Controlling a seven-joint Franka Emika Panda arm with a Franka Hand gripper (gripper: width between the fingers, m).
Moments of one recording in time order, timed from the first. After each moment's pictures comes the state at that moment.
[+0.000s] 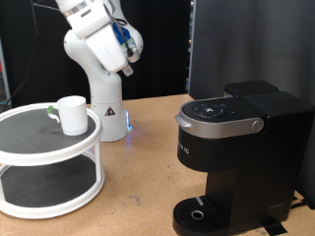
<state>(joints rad) -0.19 -0.37 -0.10 -2.36 0.53 1.86 -1.05</state>
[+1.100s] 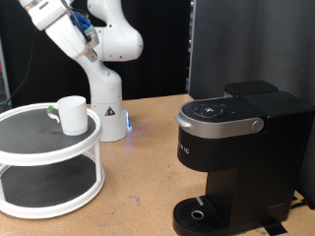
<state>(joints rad) -0.26 -0.50 -0.26 -2.42 0.44 1.66 -1.22</state>
